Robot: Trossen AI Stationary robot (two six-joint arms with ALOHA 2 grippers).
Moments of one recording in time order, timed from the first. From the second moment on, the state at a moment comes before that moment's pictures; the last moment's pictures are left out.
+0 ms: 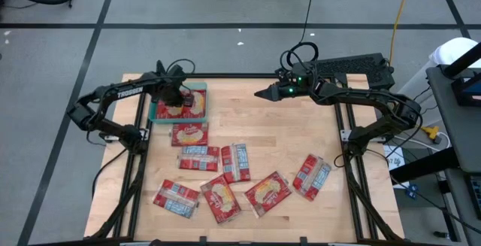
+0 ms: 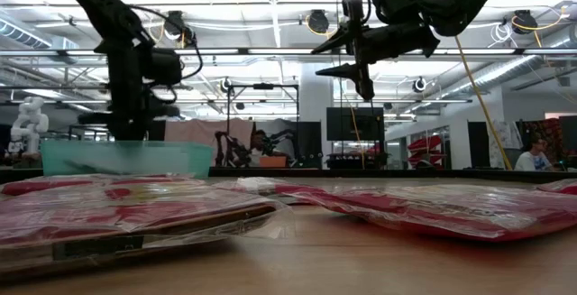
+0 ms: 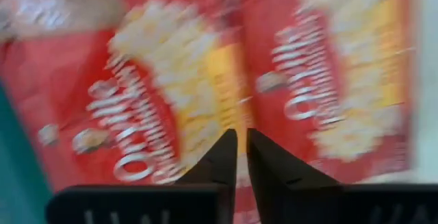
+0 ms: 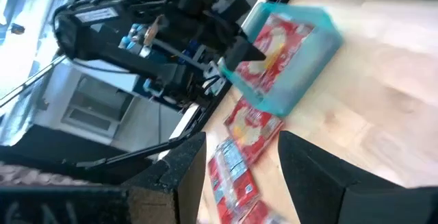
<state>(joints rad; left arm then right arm) 0.88 1.40 0.77 -0.75 0.00 -0.53 -0.56 1.43 0.80 0.34 -0.54 0.85</state>
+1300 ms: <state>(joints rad) 0.91 1.39 0.71 -0.79 -0.19 -0.50 -0.55 1.43 0.80 0.34 -0.56 0.89</state>
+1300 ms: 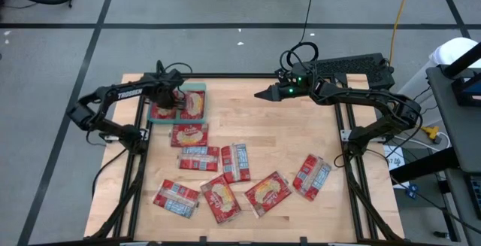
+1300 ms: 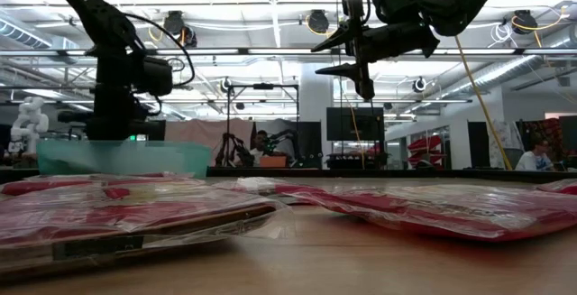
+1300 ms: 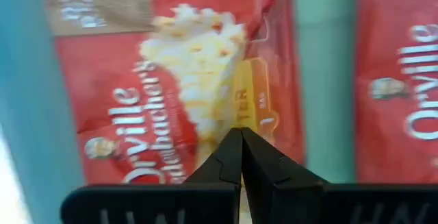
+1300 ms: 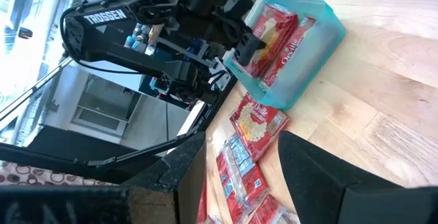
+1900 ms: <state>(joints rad) 0.86 1.08 0.72 -0.80 0.03 -0.46 -0.55 1.43 0.80 0.34 -0.55 0.88</state>
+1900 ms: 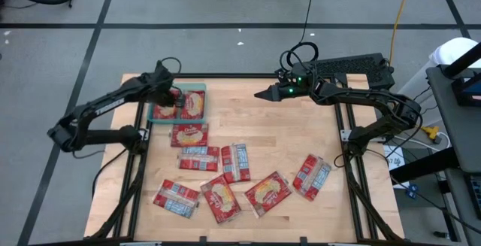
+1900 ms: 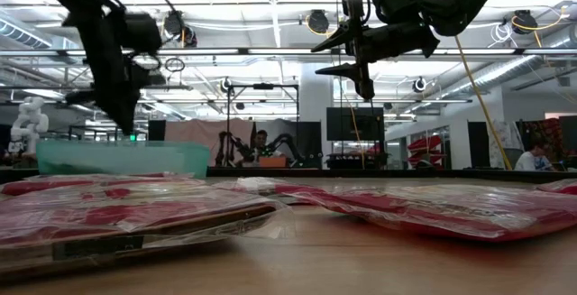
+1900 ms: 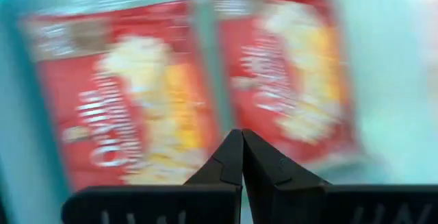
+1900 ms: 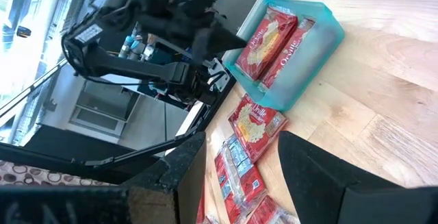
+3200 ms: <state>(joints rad) -0.31 0.89 0.39 -0.70 0.08 -0.91 -0.32 1.43 0.80 0.36 -0.42 1.05</state>
